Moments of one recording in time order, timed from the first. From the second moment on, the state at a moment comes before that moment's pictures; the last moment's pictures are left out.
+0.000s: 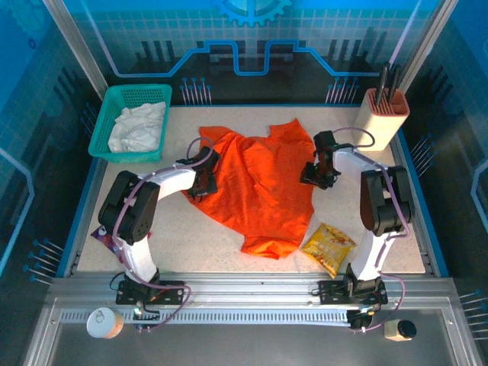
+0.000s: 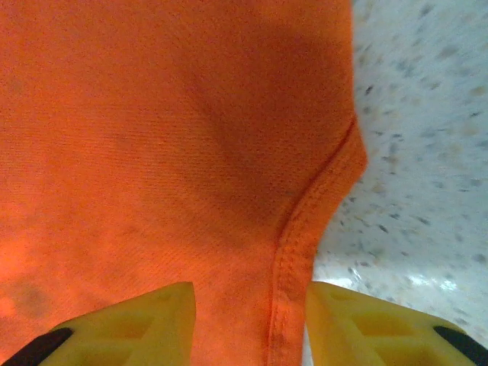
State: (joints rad) left arm -0.38 1.83 1.08 -0.52 -0.20 -0.68; right arm 0.16 1.87 1.22 -0.69 -0.14 0.45
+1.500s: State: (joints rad) left arm -0.51 1.43 1.10 -0.68 -0.20 -0.69; right arm 0.18 1.69 1.22 -0.80 0.14 0.33
